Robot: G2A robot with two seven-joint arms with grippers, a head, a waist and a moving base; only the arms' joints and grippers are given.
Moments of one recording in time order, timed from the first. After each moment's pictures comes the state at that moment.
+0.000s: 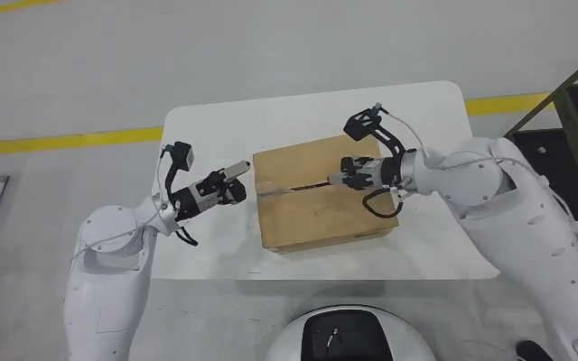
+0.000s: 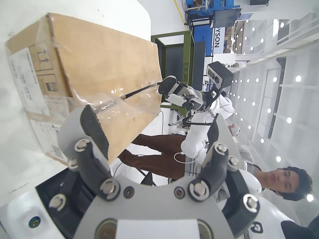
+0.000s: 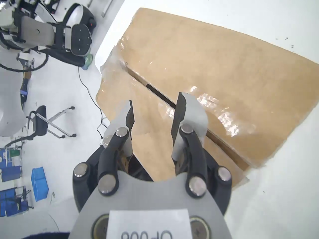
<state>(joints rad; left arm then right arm) 0.94 -0.98 -1.45 -1.69 -0.24 0.21 -1.00 -0.68 -1.15 1.09 -1.68 -0.41 -0.02 1.16</state>
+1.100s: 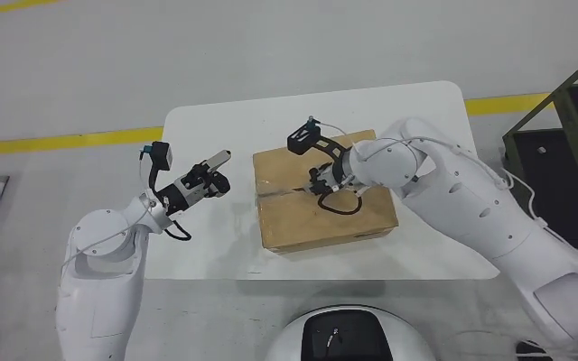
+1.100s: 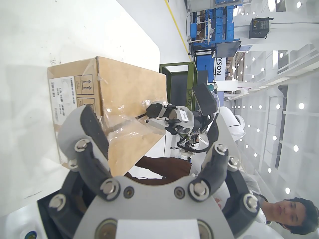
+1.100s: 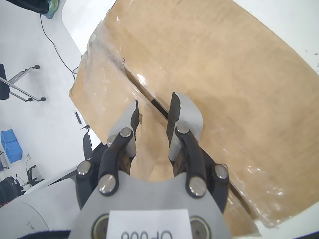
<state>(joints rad) 0.96 -0.97 -1.49 -1.70 -0.22 0.23 -0.89 -0.38 -1.26 0.74 -1.43 -0.46 0.00 1.21</state>
